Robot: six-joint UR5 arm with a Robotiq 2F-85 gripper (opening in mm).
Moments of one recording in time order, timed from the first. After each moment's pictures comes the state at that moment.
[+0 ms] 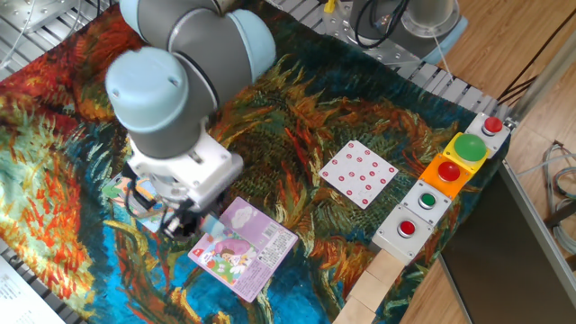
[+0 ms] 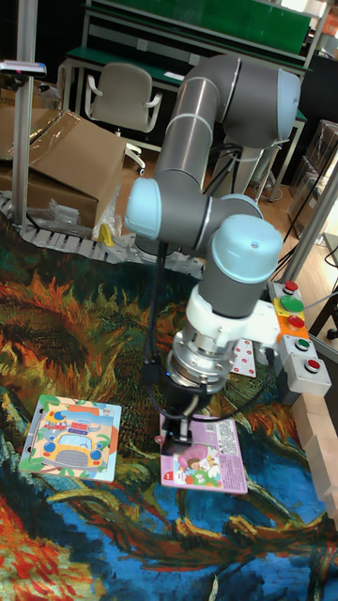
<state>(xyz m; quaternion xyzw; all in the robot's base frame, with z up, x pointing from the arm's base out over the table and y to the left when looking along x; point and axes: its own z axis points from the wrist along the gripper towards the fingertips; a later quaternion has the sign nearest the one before) 0.637 0.036 0.037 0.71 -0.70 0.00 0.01</state>
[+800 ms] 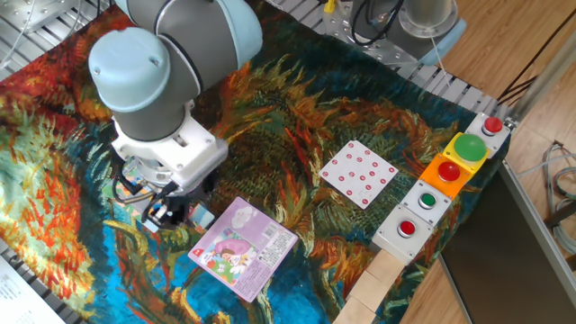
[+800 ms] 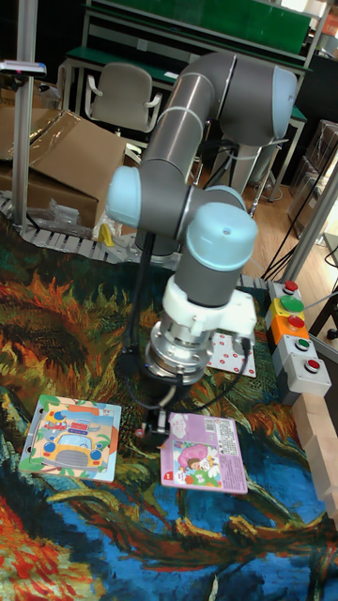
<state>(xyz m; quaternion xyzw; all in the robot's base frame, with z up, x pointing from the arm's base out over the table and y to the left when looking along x) 0.637 0.003 0.039 0.71 -0.71 0.01 0.01</state>
